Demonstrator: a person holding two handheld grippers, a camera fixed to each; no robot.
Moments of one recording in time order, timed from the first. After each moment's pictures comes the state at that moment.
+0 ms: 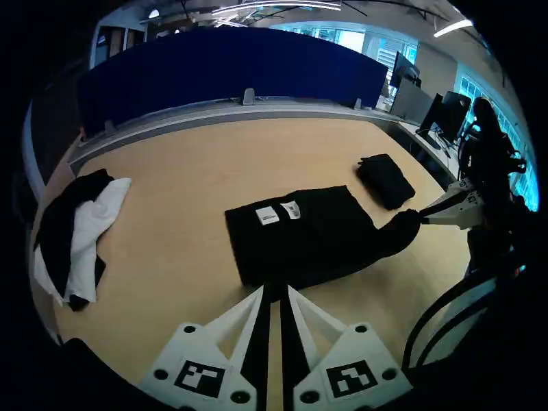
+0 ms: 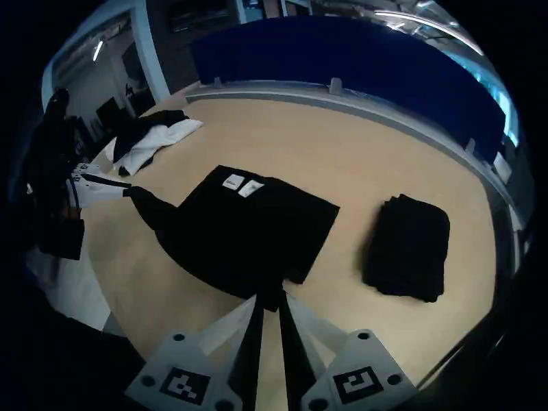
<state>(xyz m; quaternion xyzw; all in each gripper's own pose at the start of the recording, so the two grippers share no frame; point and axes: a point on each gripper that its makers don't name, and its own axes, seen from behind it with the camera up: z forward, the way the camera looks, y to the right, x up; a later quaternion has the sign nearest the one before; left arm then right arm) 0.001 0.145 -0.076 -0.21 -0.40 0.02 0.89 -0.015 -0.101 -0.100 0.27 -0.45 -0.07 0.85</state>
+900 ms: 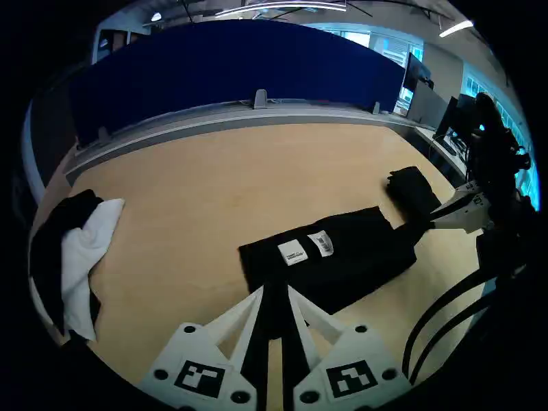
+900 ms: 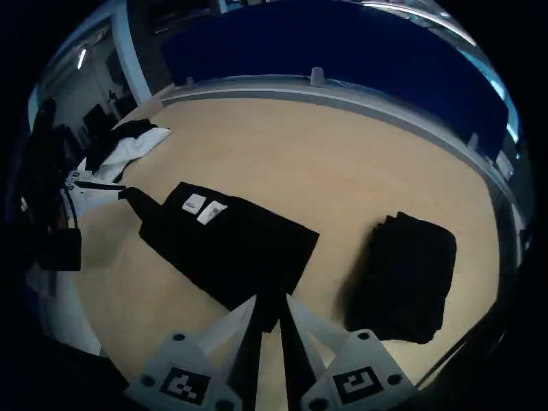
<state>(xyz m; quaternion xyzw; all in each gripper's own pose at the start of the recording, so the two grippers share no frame) -0.036 0.149 0.019 -0.19 -0.39 0.03 0.90 -0.046 -0.099 -0.015 0.24 -0.47 -0.06 0.85</state>
